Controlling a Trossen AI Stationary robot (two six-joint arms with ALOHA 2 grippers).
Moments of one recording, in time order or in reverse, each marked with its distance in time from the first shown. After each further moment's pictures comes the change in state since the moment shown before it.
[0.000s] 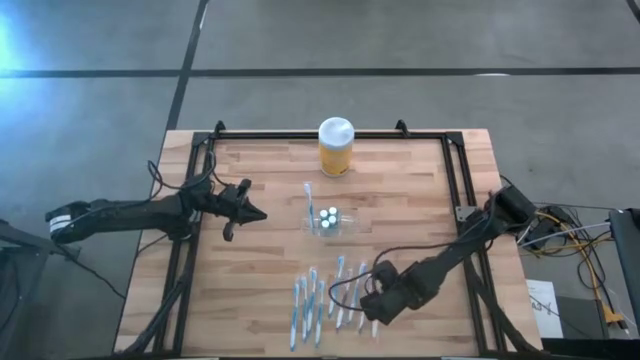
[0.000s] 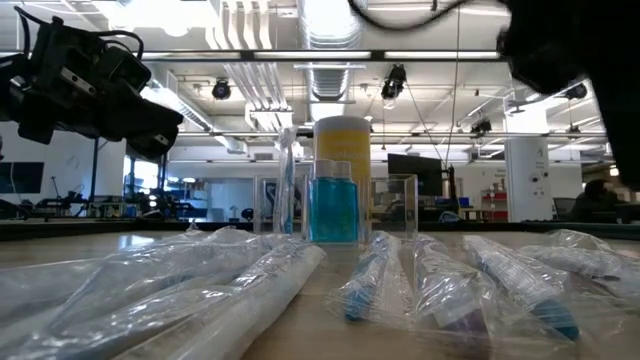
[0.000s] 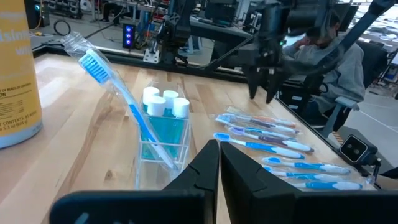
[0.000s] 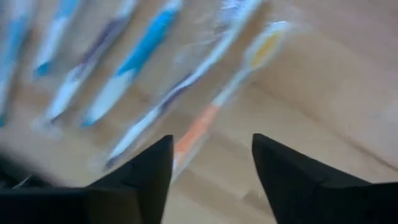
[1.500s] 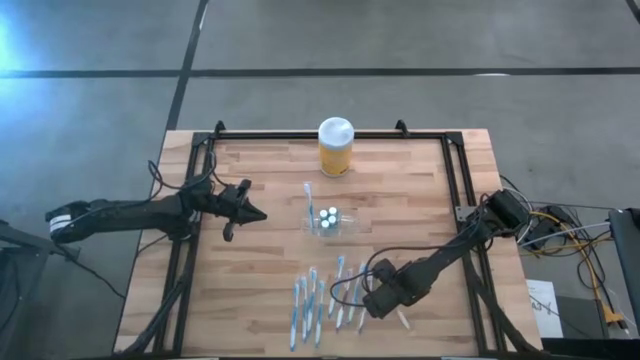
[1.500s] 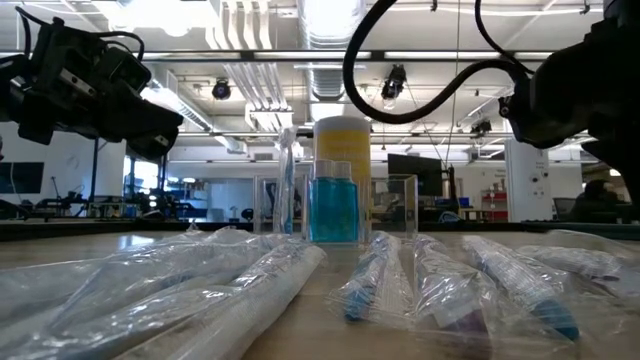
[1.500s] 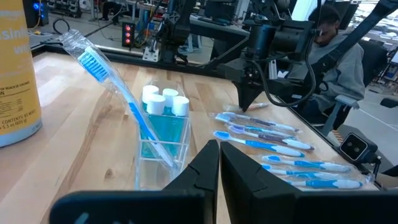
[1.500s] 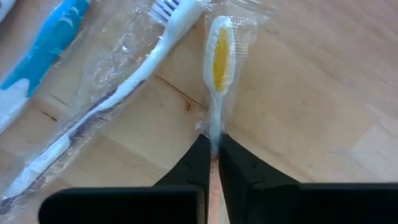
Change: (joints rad) left arm 0.000 0.005 0.000 -0.002 0.002 0.008; right arm -0.031 0.085 -0.084 0.036 -0.050 -0.110
